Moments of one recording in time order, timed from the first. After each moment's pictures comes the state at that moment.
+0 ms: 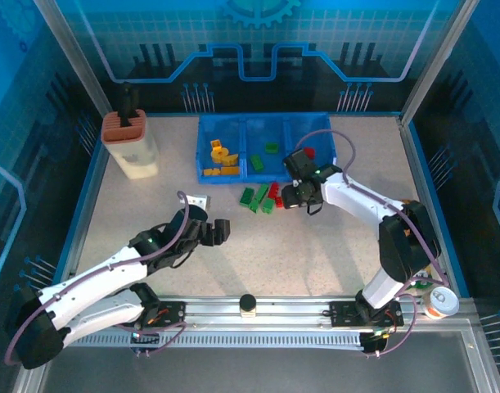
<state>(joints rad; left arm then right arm) -0.74 0.92 0.58 -0.43 -0.26 -0.62 0.51 1.64 1.21 -0.76 0.15 0.33</state>
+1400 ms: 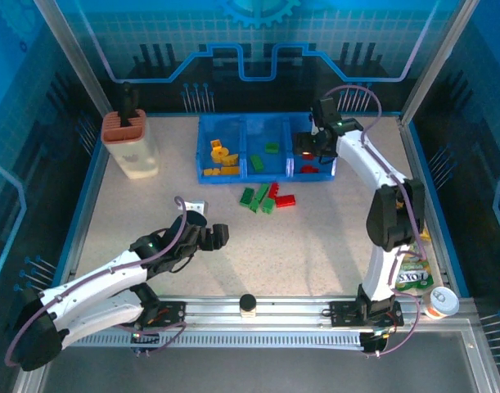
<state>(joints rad) -0.75 0.90 0.52 -0.41 -0.23 -0.69 0.27 1.86 1.67 -0.79 0.04 0.29</state>
